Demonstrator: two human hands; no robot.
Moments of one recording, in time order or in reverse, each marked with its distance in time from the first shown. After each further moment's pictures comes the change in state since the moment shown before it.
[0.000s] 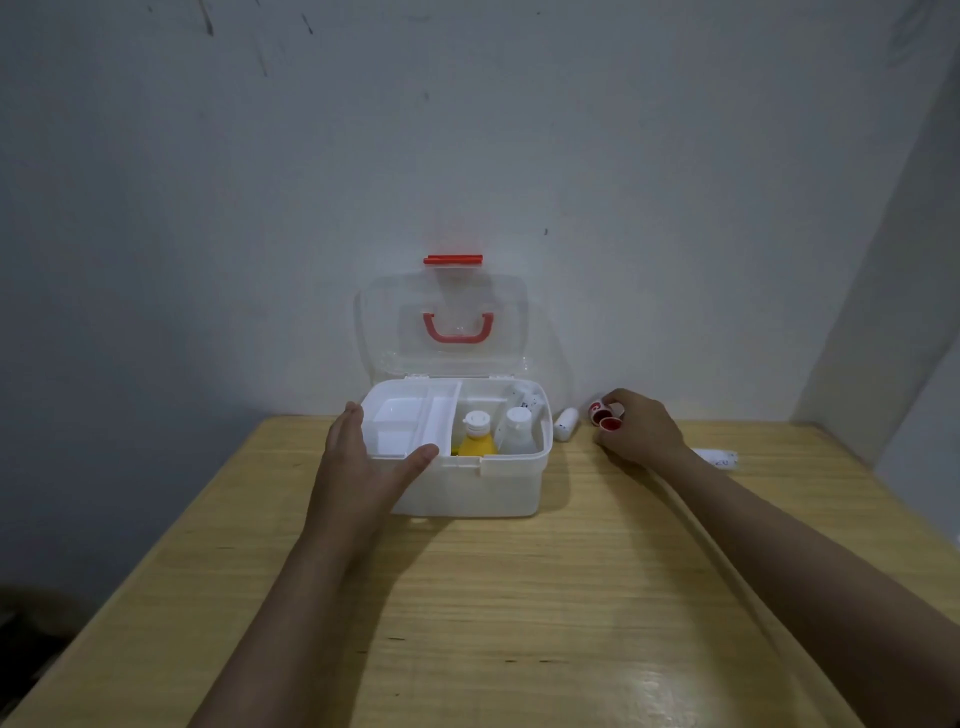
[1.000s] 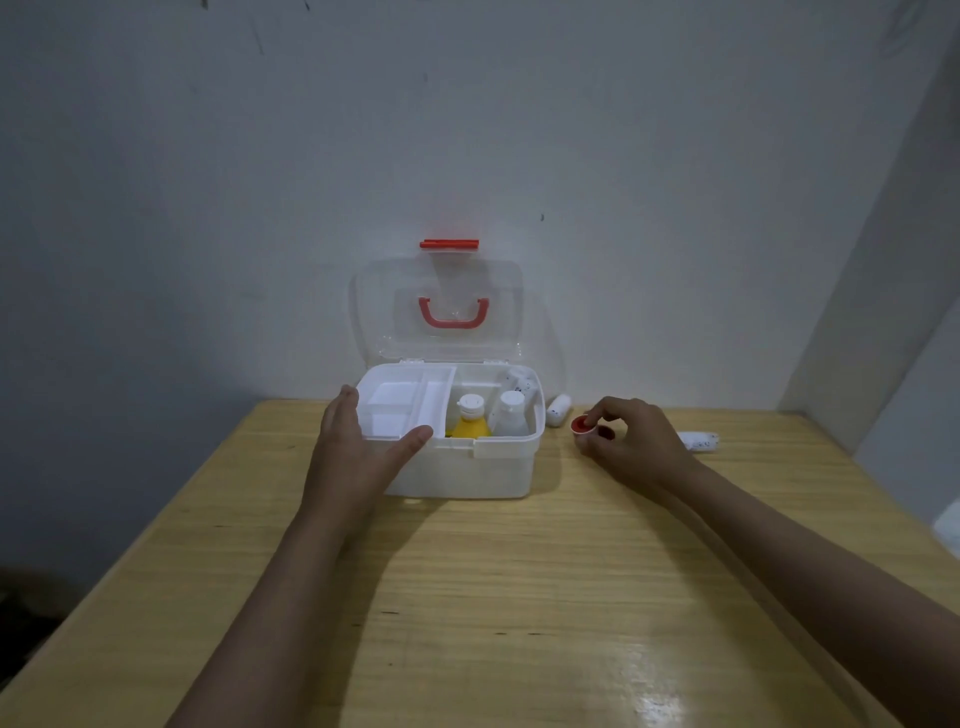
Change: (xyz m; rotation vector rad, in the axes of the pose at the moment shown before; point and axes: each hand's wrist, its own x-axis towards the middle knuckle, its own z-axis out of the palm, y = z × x) left_hand -0.004 0.006 -0.003 -0.003 -0.002 0.013; right_hand -0.049 0.006 -0.010 0.156 0.019 -0.318
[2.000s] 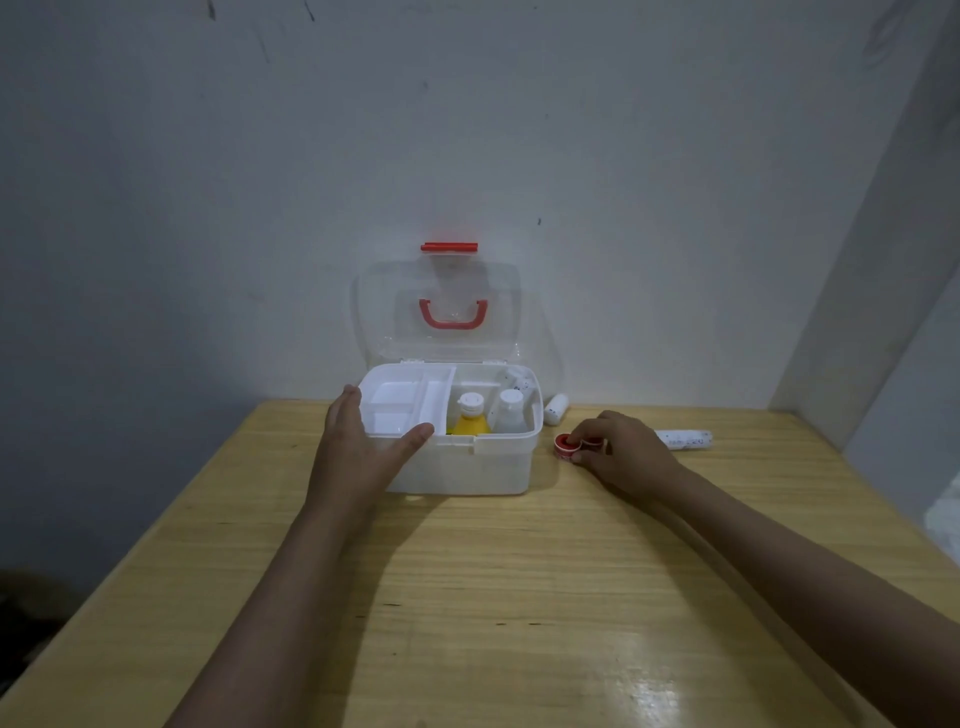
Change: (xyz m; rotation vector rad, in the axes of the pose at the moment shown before) left_hand 0.002 -0.003 0.001 0.011 0.007 0.017; right_hand -0.010 -0.014 0.002 -0.207 -0.179 0.010
